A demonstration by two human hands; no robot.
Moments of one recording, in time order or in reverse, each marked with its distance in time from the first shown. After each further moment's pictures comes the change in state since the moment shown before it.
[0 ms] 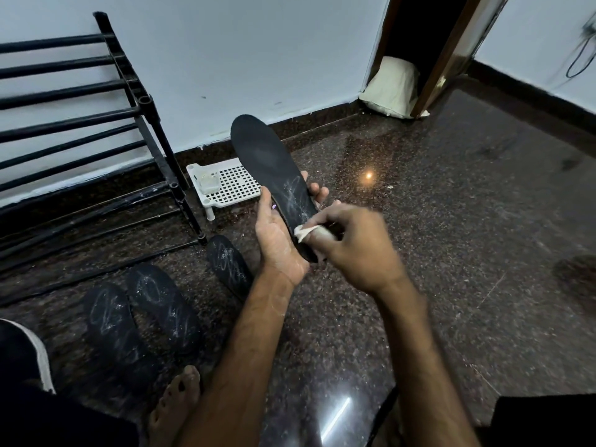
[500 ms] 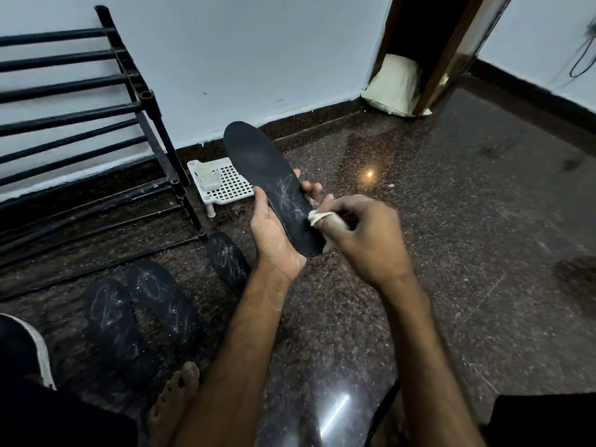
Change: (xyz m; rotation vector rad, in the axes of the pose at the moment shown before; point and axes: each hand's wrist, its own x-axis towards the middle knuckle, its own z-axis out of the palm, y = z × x) left_hand 0.005 0.005 -0.005 -0.058 0.025 0.015; right_hand 0.002 0.006 -0.002 -0.014 0.095 0.074
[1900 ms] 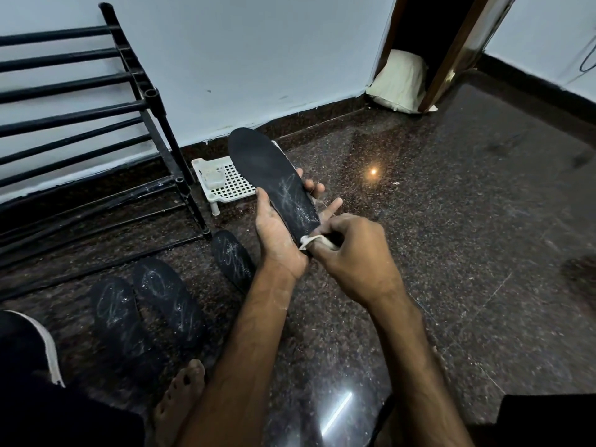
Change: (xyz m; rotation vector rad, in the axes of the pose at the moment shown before) left_hand -0.001 0.001 0.003 0.038 0.086 0.013; right_hand -0.013 -0.005 0.021 -0.160 -0.042 0.020
